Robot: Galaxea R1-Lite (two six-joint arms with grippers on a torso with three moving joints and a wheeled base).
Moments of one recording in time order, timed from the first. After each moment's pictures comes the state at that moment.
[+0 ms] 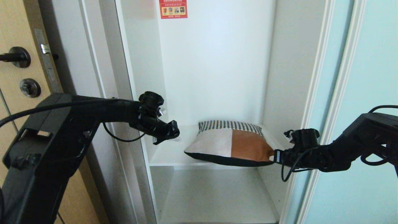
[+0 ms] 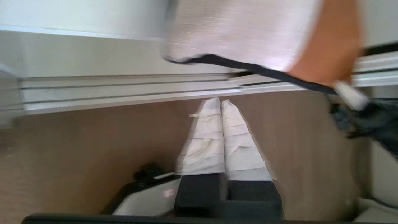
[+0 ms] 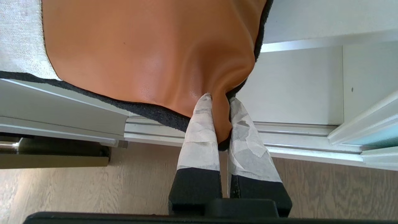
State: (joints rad) left arm -0.22 2.41 -1.93 0.40 -0.41 -0.48; right arm 0.02 2.36 -1.14 -0.51 0.26 0.33
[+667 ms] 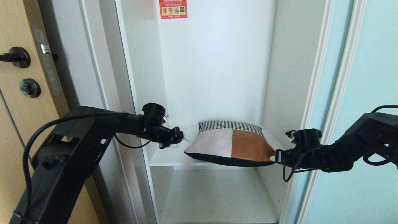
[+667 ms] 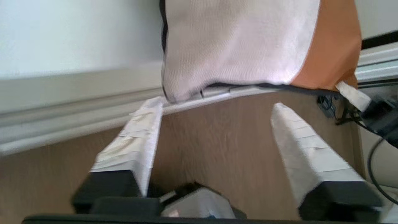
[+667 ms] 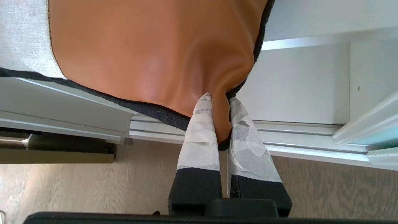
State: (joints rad) left arm -0.20 2.55 -1.93 0.19 -0.54 -0.44; right arm 0.01 2.35 -1.13 -0.51 0.30 0.33
